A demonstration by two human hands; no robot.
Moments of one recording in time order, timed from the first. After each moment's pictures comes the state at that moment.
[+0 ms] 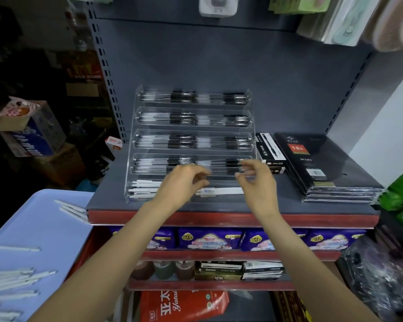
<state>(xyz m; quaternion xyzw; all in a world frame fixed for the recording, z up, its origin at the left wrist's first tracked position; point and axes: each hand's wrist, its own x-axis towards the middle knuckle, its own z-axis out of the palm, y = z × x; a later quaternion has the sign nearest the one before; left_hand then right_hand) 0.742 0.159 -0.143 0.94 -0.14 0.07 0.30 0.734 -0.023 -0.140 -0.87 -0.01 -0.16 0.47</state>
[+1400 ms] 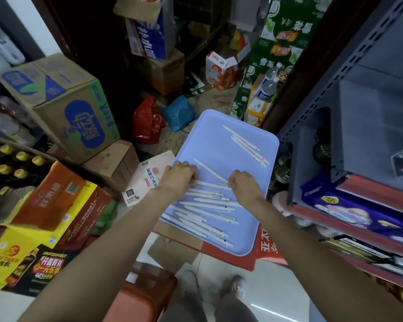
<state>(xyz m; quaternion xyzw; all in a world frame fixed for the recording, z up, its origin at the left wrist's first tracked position) 0.605 0.638 -0.337 0.97 0.09 -0.12 0.19 0.673 0.458 -0.332 -0.95 -0.18 0.22 0.13</state>
